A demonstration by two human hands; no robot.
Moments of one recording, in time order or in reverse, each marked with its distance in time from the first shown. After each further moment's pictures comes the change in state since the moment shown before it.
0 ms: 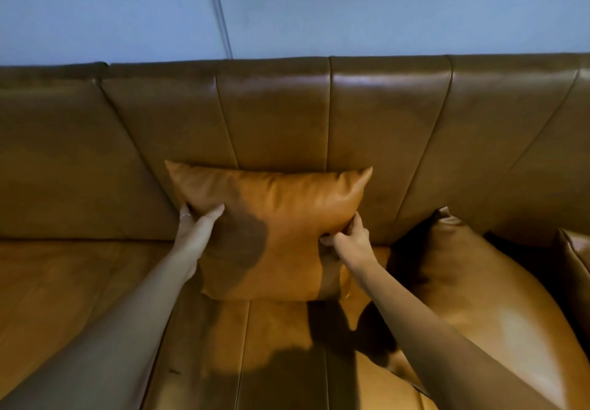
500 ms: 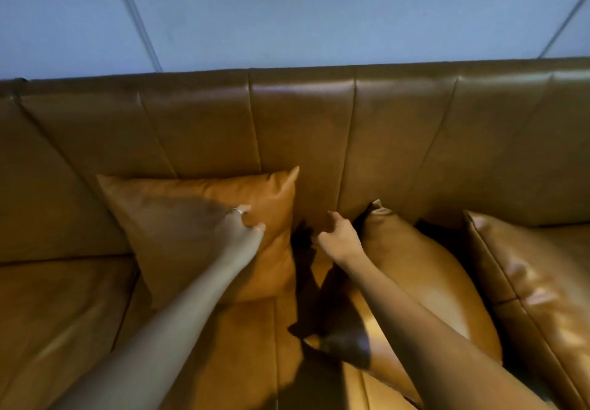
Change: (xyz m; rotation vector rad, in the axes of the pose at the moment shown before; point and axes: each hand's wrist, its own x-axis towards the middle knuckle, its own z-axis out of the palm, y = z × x) left_hand -0.128 0.021 0.144 0.552 -0.139 0.396; right_hand -0.032 -0.006 -0.110 -0.338 0.055 -0.070
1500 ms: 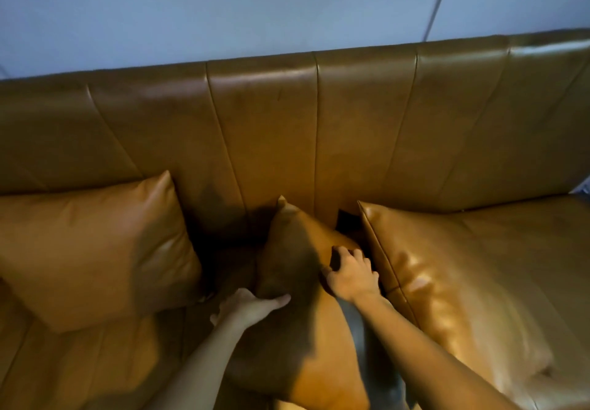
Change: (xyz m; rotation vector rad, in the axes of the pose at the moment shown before) left_hand -0.077 0.022 0.244 0.358 -0.444 -0.438; right_hand -0.017 0.170 -0.188 -0.482 0.080 0.112
